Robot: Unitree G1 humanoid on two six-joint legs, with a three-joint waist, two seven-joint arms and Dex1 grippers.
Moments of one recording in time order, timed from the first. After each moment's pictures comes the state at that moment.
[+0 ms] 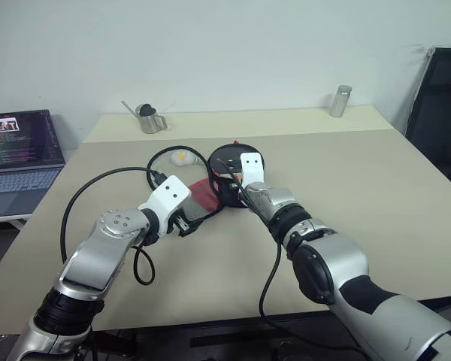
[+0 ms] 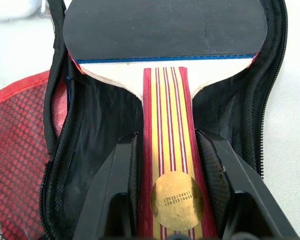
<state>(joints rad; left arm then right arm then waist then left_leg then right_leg) -0.46 0.74 -0.10 -0.36 -0.13 0.87 -0.62 -1.35 0.16 -0.19 1.27 0.10 0.38 -0.17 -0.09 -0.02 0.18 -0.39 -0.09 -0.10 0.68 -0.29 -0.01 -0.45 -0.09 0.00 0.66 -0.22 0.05</state>
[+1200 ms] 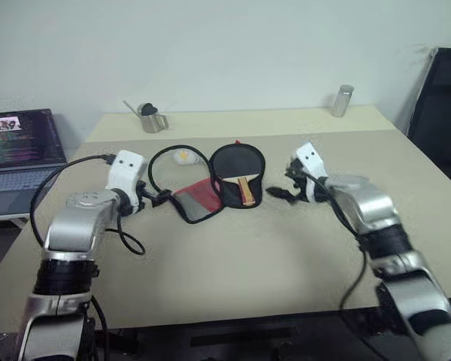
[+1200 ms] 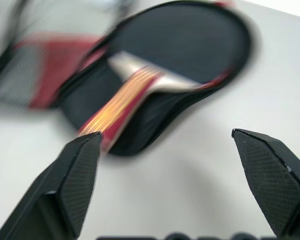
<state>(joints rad) -0.67 0.70 0.13 0.11 -0.17 0.93 -0.49 -0.88 -0.48 0.17 0.18 0.18 0.75 0.79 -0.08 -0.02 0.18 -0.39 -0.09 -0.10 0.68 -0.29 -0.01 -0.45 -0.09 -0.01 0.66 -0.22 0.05</state>
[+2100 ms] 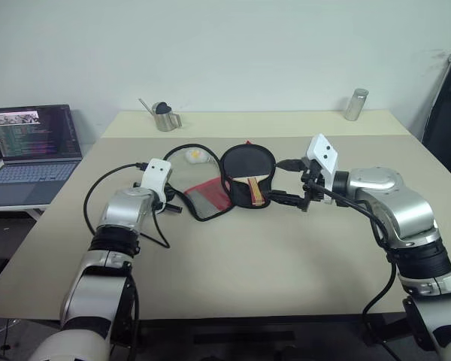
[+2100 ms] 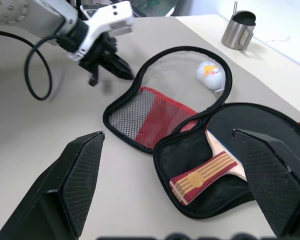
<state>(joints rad) -0.94 0.48 -0.01 0.68 -0.05 0.71 -0.42 -0.79 -0.56 0.12 -0.12 0.30 0.66 0.92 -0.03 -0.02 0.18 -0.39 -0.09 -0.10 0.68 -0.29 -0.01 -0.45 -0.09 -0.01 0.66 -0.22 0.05</state>
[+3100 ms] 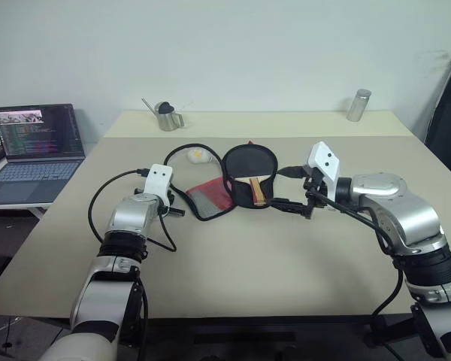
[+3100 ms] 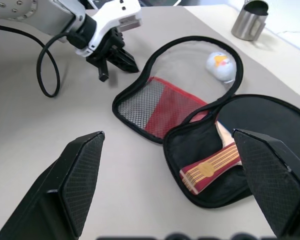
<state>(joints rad) -0.89 0.43 0.04 0.64 -0.03 0.73 -0.30 -0.75 -0.60 0.14 -0.15 0.32 0.68 0.91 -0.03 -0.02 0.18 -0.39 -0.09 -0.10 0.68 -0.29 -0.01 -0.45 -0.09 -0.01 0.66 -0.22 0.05</state>
